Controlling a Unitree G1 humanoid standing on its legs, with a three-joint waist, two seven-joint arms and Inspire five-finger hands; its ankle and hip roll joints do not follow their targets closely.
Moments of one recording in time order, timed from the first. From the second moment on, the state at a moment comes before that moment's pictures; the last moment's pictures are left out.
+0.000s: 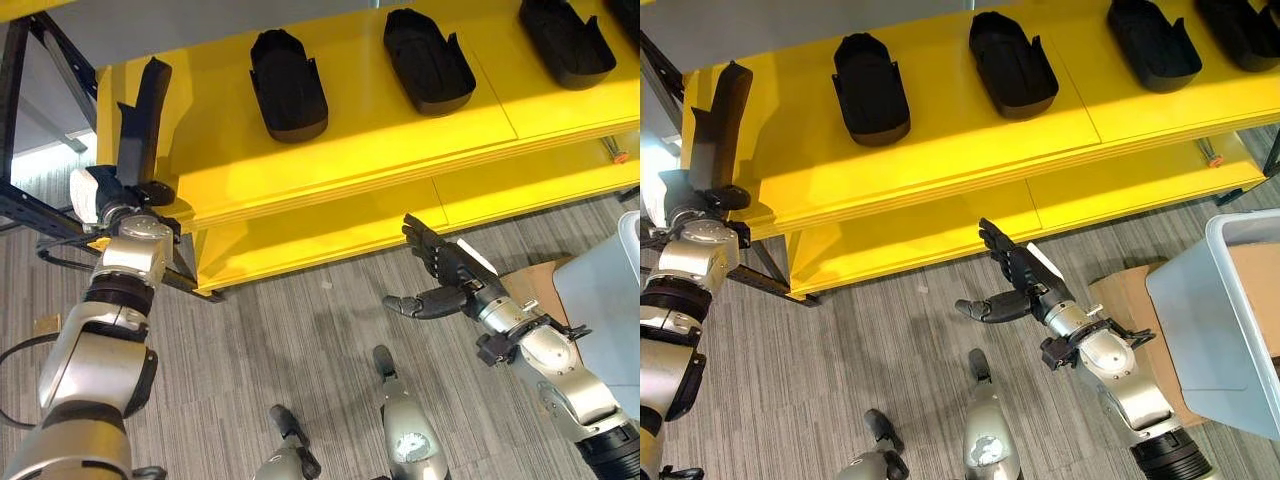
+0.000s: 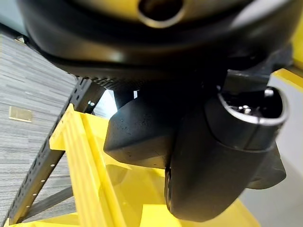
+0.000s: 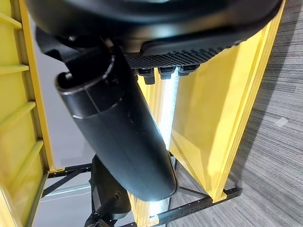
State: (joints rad) left arm -0.96 0.73 -0.31 0.91 -0.42 0.32 0.62; right arm -0.12 -0.72 0.22 -0.16 0.49 0.01 0.14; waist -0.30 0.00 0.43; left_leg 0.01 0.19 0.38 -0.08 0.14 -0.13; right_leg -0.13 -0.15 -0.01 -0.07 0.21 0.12
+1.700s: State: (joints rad) left arm -1.06 0.76 -0.41 0.89 -0.40 0.33 0.71; right arm -0.18 -0.71 0.33 -0.17 0.49 0.00 0.15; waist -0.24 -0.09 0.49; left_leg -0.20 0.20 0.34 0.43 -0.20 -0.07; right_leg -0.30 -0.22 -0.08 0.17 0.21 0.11
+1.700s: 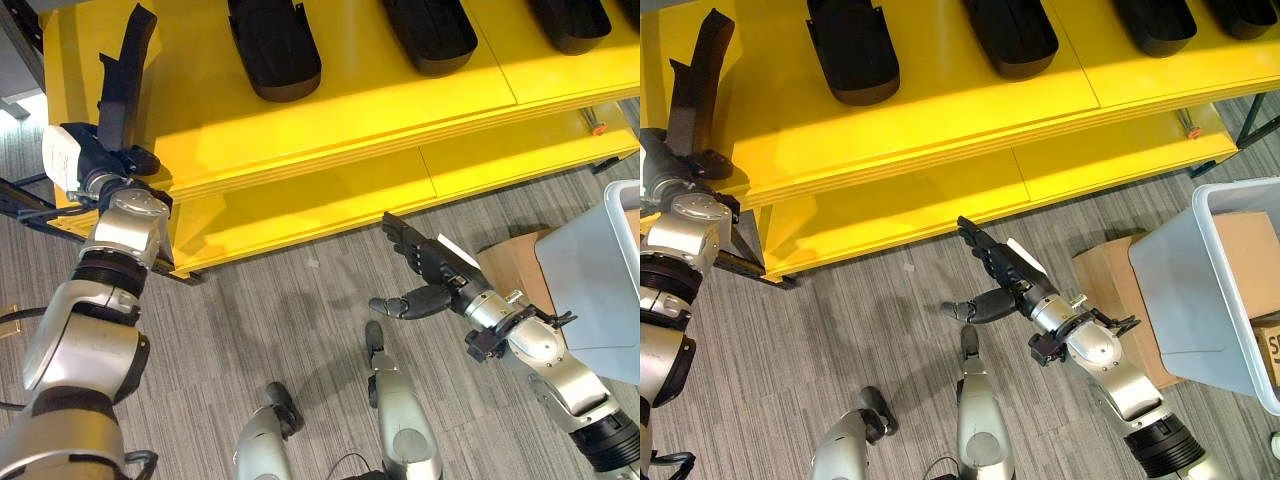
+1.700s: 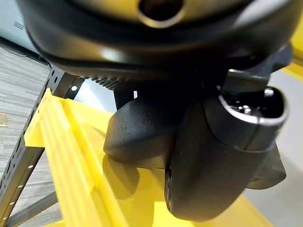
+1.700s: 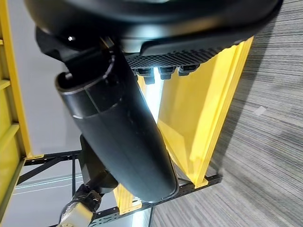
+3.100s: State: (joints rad) left arm -1.06 0.78 -0.39 0.92 -0.34 0.30 0.68; right arm -0.12 -0.74 0.30 -0.19 0.49 -0.03 0.21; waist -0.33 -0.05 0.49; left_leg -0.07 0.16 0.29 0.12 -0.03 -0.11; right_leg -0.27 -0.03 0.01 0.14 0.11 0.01
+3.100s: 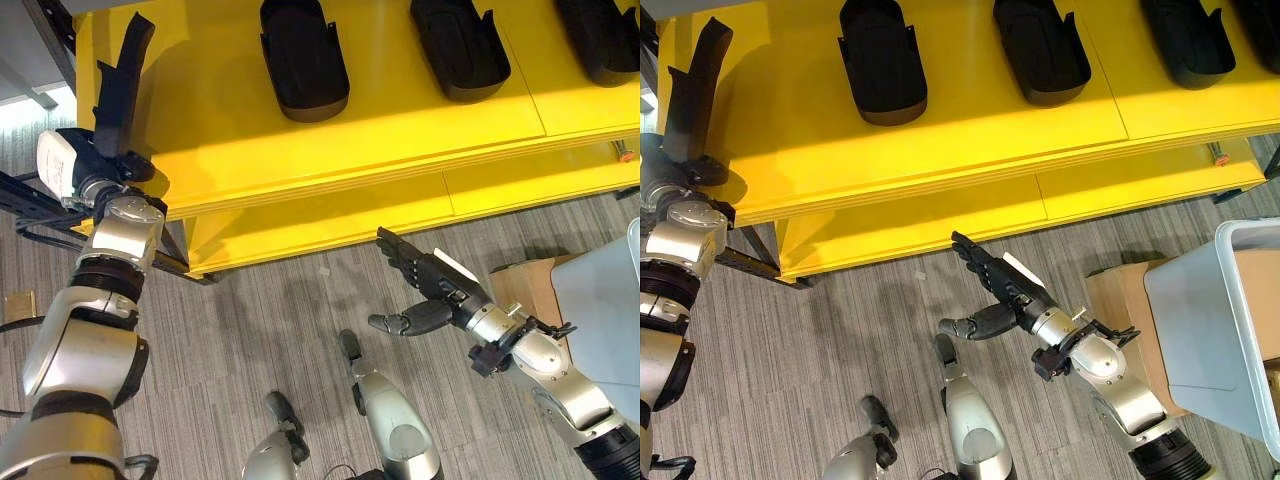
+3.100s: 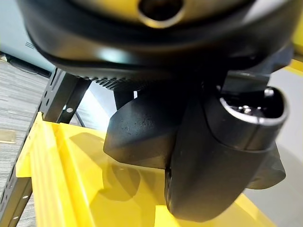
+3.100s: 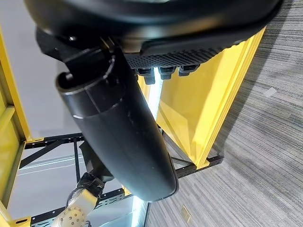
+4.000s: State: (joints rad) left arm -0.99 0.77 -0.31 0.97 -0.34 0.30 0.62; right arm -0.01 -0.78 0.30 -0.19 0.48 0.01 0.28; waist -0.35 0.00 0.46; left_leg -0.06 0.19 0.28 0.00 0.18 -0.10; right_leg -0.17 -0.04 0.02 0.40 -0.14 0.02
